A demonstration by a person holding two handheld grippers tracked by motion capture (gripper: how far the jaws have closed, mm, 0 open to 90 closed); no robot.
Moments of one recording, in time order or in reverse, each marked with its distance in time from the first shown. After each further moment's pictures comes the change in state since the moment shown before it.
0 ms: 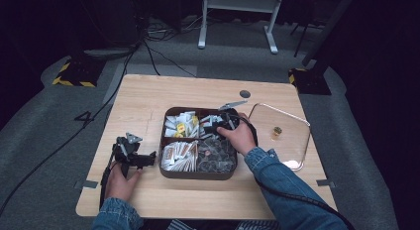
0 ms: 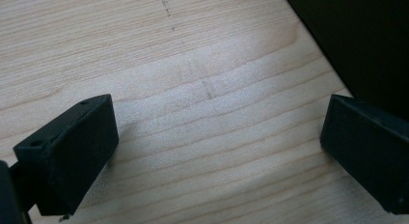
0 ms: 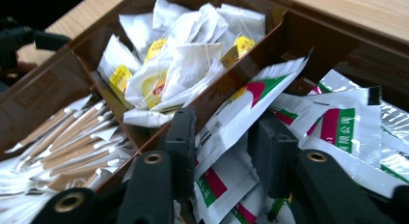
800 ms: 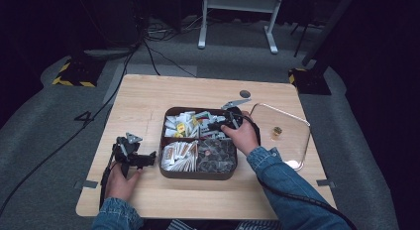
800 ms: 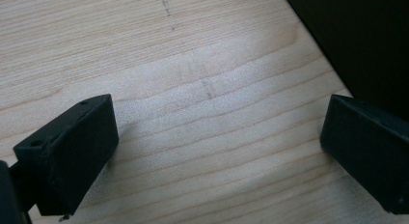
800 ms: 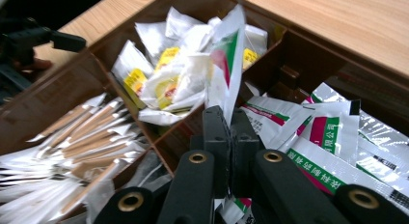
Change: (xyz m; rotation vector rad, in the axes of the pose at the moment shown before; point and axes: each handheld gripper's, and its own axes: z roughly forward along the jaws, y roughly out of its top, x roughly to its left) left arm 0.000 0.000 0.000 0.000 0.000 -0.001; right arm 0.003 0.005 -0.019 -0.029 0.010 -0.047
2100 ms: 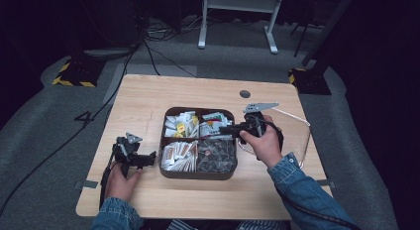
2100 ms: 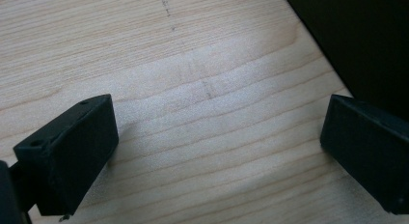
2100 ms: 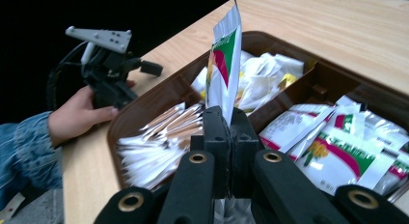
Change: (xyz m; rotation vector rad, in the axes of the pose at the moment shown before) left arm 0.000 0.000 0.000 0.000 0.000 0.001; right arm 0.034 -0.012 -0.085 -0.133 0.118 -0.014
